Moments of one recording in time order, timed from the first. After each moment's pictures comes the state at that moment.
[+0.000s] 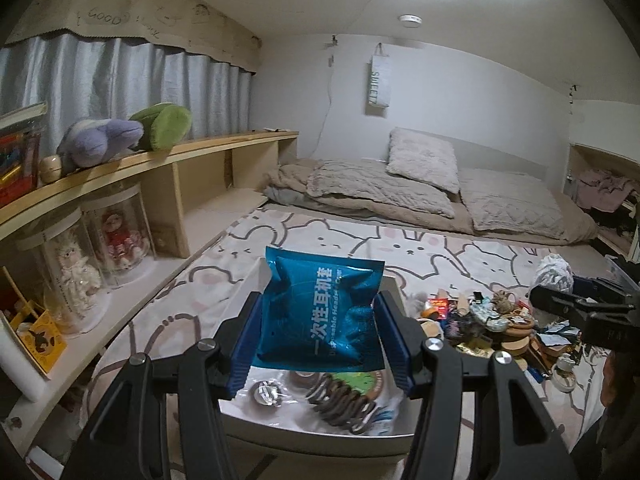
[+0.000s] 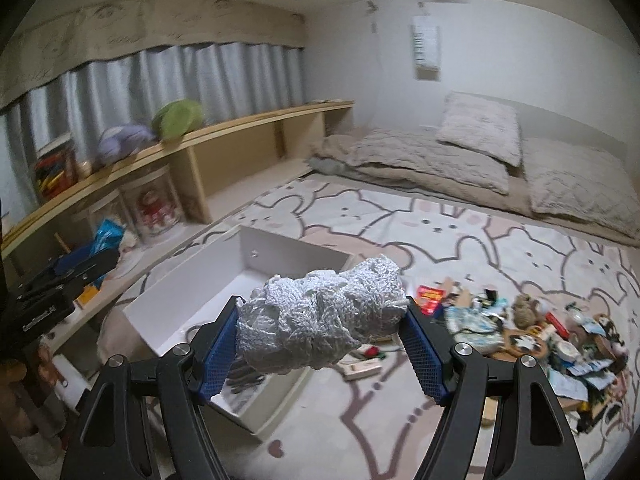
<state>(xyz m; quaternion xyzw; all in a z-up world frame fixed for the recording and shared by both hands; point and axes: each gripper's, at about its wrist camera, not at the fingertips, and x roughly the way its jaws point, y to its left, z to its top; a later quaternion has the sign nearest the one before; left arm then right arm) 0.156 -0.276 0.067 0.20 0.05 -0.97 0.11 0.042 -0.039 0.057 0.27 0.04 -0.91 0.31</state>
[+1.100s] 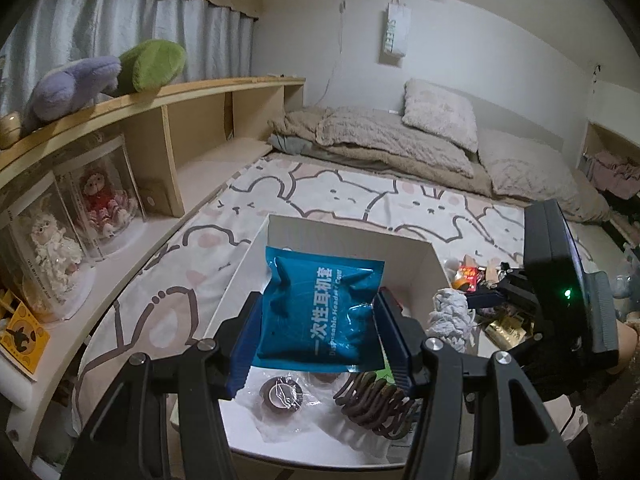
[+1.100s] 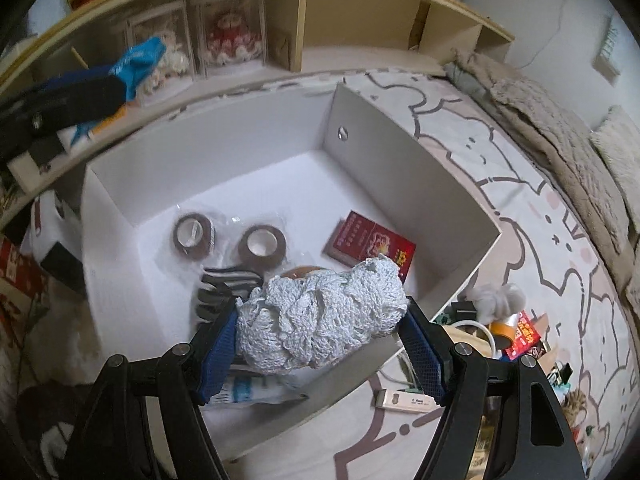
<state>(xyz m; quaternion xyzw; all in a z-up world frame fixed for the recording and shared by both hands) 0.079 -0.319 0.026 0.30 0.06 -0.95 0.10 -0.042 -0.176 -0.046 0.39 0.29 -0.76 0.44</state>
